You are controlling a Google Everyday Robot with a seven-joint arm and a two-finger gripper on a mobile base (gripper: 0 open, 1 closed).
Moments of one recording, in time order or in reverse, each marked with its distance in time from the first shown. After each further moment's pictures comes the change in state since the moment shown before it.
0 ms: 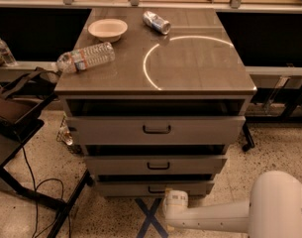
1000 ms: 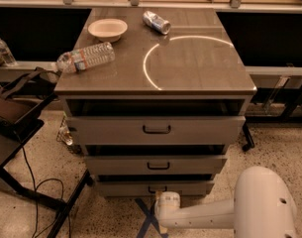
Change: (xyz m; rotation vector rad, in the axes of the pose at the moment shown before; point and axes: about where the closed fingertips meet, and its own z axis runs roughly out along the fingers) arm -0.042 0.014 0.024 -0.035 -0.066 -0.087
